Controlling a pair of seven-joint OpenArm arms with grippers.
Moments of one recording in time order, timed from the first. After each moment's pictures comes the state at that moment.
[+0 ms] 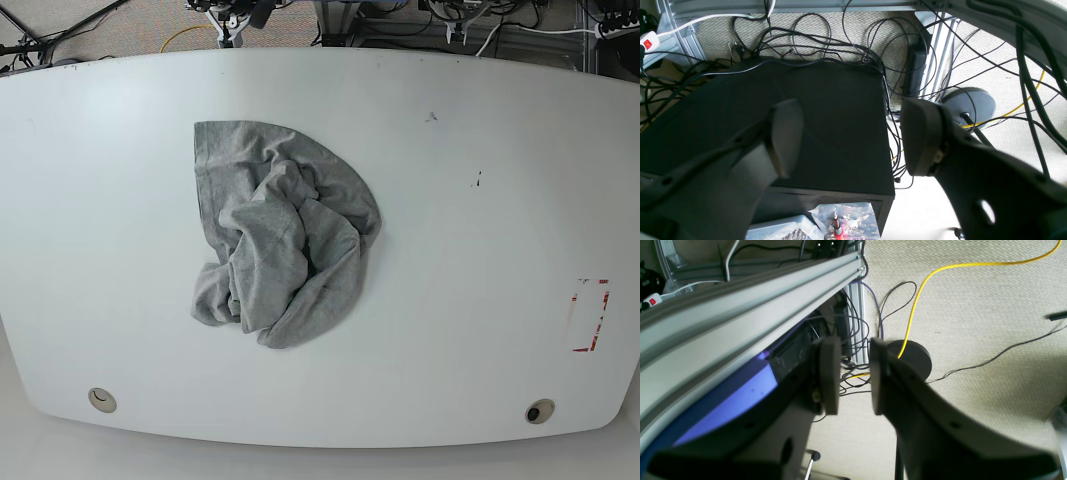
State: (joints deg) left arm 6.8 -5.9 -4.4 8.8 3.8 -2.7 -1.8; right arm -15.4 0.3 20.2 32.3 -6.9 25.0 -12.0
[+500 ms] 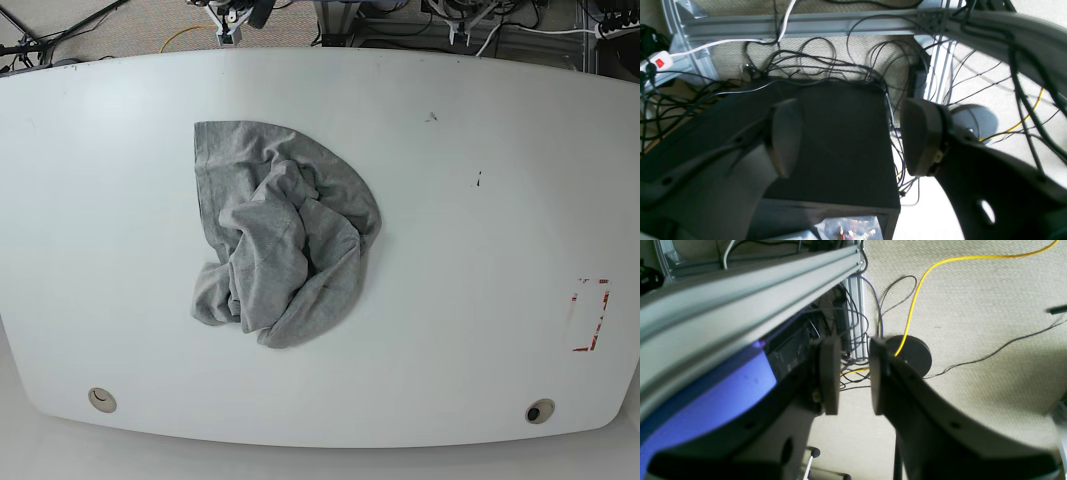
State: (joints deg) left arm 15.4 -5.9 -4.4 23.1 3.8 -2.7 -2.0; right arm -17.6 0.3 20.2 33.4 -6.8 25.0 -11.9
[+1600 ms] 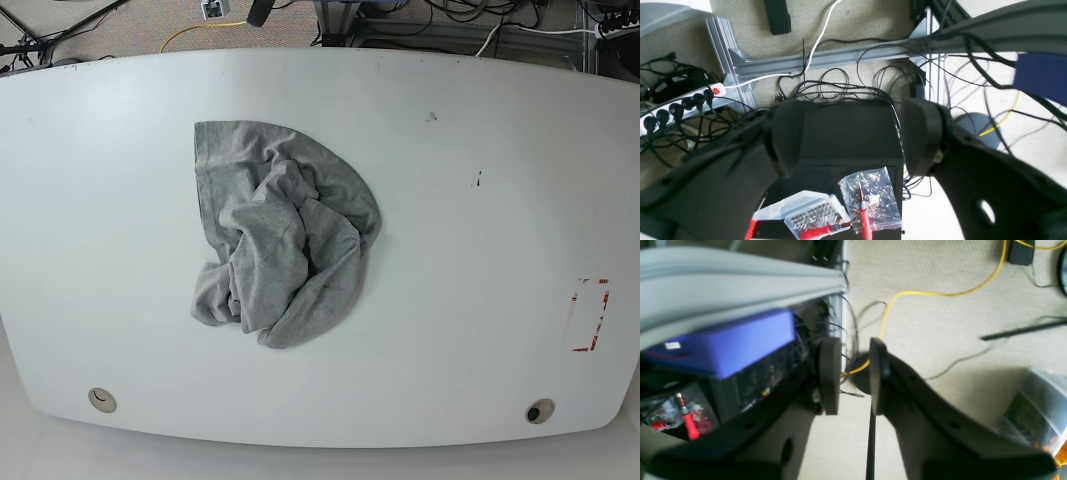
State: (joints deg) left arm 54.1 -6.1 -5.8 81.0 3.7 -2.9 4.0; right arm -48.7 -4.6 16.4 84.8 -2.8 25.5 -19.4
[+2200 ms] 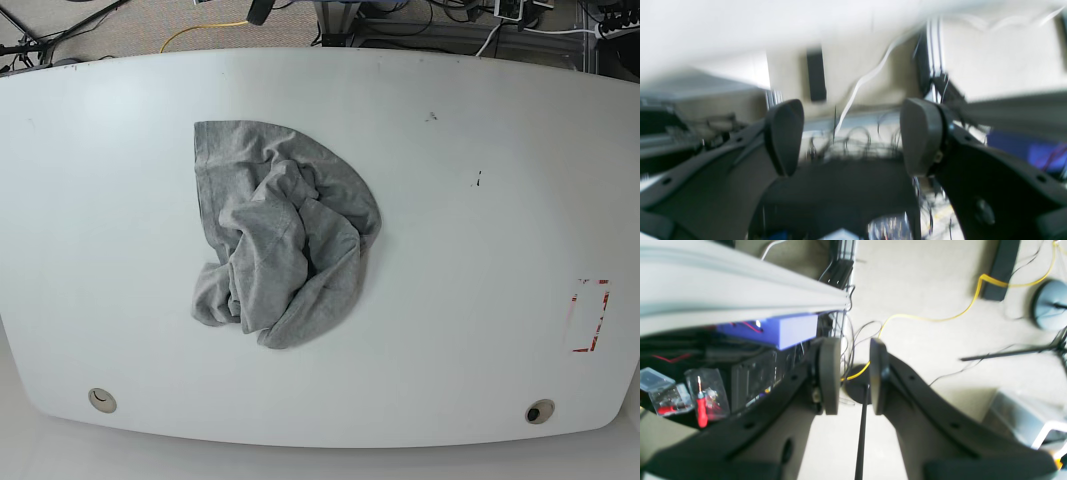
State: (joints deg) left arm 66.5 -6.3 -9.7 112.7 3.8 -2.7 4.4; right arm -65.2 -4.3 12.9 111.3 -0.2 25.4 -20.8
